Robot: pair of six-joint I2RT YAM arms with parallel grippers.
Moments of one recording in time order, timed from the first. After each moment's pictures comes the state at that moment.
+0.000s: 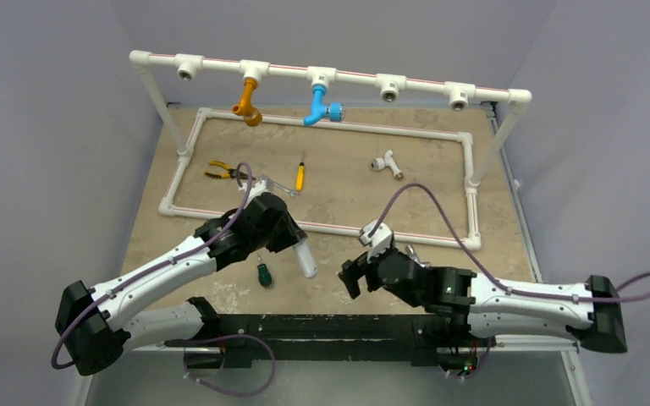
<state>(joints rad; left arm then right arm) -0.83 1.05 0.79 -0.52 -0.16 -1.12 1.21 0.77 0.51 -0.28 0.44 0.45</state>
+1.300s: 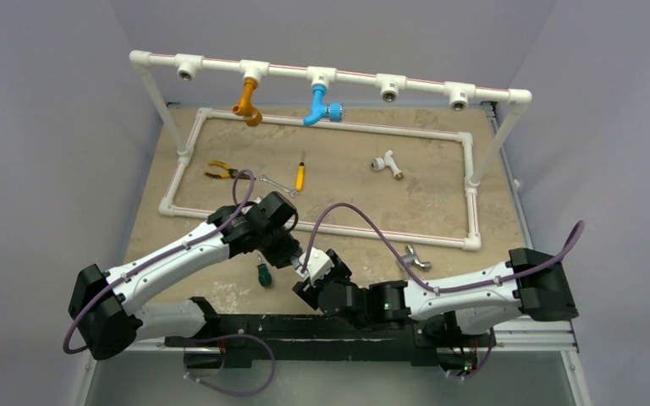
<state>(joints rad) -0.83 1.19 0.94 -0.90 -0.03 -1.49 1.56 1.32 0.74 0.04 0.76 0.23</state>
